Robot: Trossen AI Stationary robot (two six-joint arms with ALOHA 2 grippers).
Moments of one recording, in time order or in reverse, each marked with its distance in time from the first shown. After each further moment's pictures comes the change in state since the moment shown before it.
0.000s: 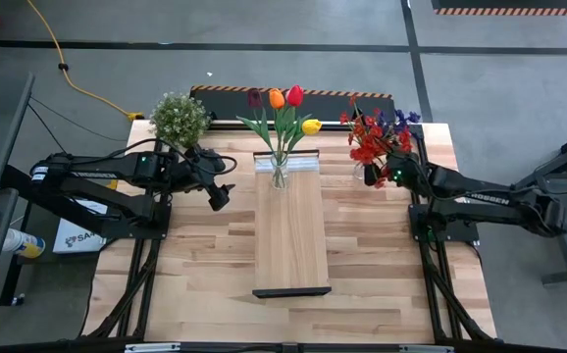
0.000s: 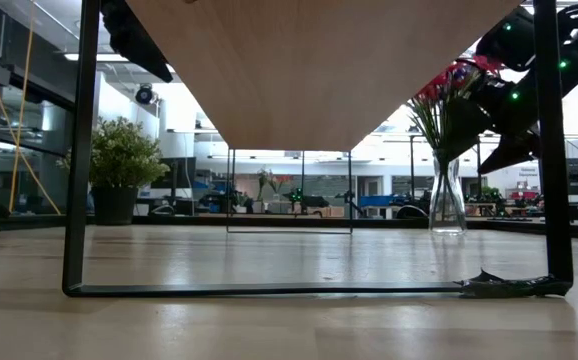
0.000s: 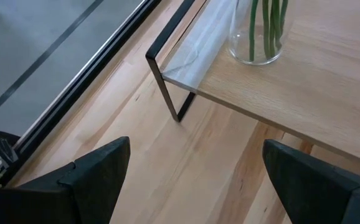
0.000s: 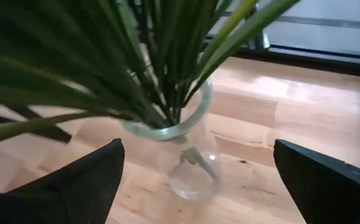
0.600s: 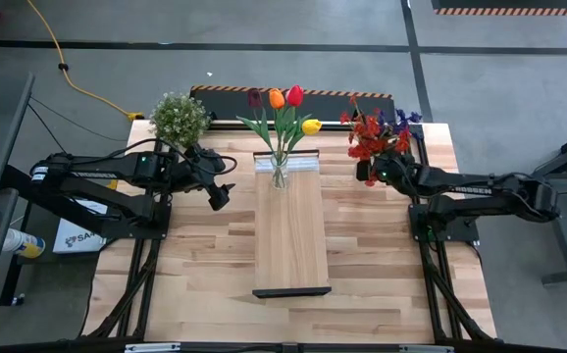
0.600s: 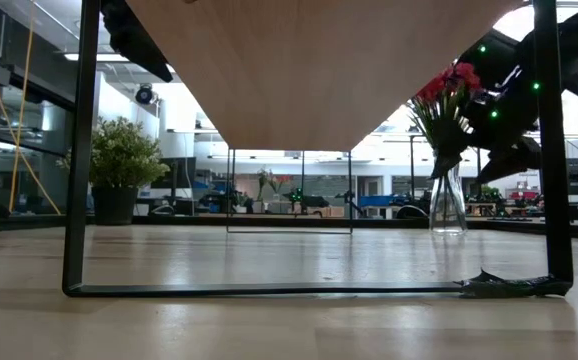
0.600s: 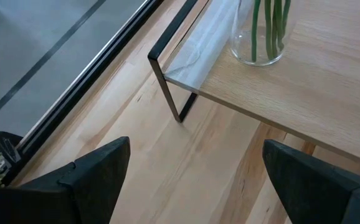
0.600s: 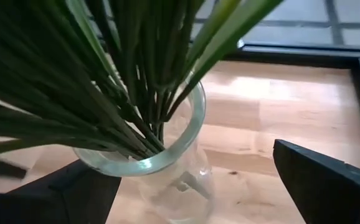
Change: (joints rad) left arm 0.000 0.000 0.000 0.000 -0.009 0.003; right arm 0.029 0.227 0.000 0.138 0.165 0.129
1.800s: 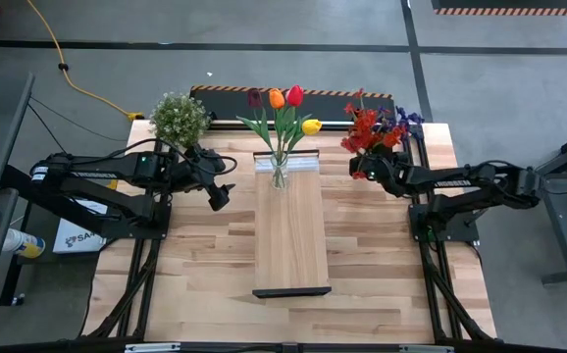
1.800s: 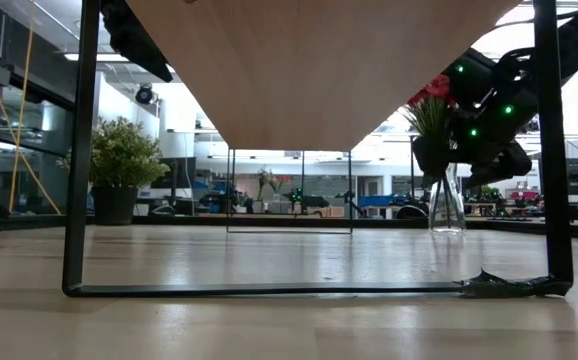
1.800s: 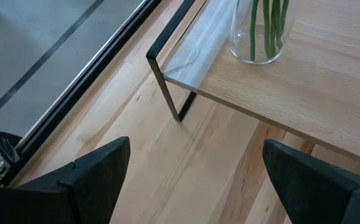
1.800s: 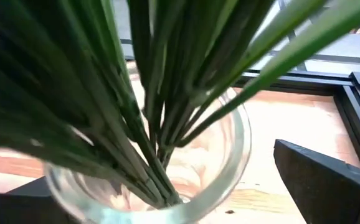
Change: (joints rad) left arm 0.000 0.000 0.000 -0.001 0.005 0.003; right arm -0.003 0.236 0.000 0.246 0.160 -0.055
